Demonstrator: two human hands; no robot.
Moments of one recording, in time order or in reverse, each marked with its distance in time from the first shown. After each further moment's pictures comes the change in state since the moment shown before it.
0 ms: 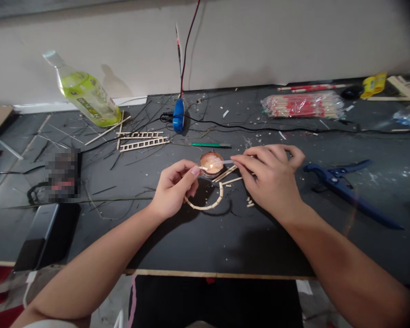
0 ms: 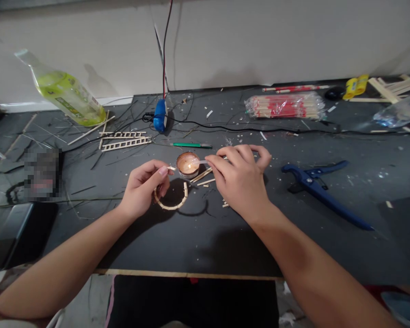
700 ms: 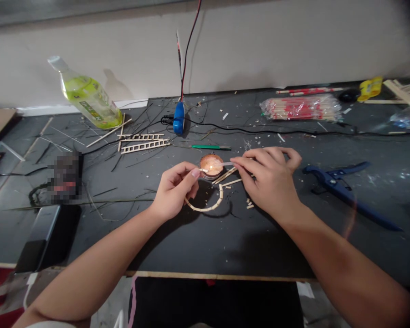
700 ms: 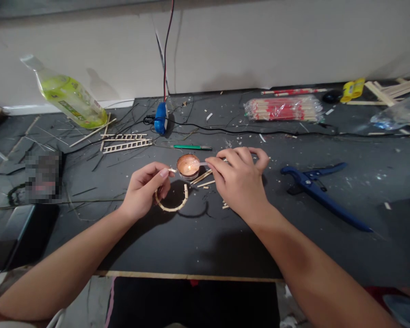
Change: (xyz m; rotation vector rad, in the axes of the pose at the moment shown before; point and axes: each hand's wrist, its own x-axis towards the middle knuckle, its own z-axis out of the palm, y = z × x) left_hand 0.001 -0.001 0.002 -0.007 0.005 -0.017; right_hand 0.000 0.002 0.003 -0.023 0.009 -0.020
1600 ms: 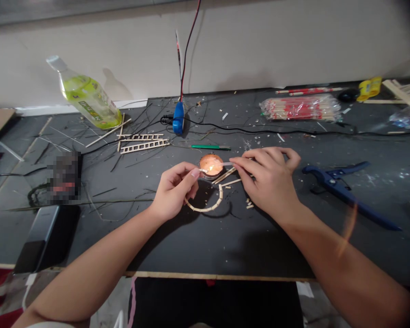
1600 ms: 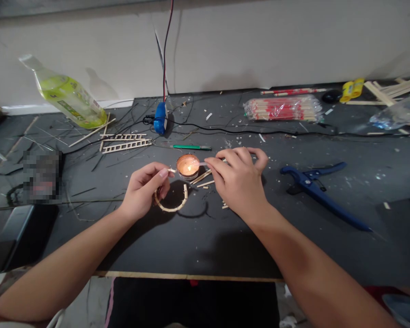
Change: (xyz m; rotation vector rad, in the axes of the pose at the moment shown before) left_hand -0.001 0.000 -0.001 -0.007 -0.011 0.000; right_hand 0.000 0.000 0.001 0.016 0.014 -0.005
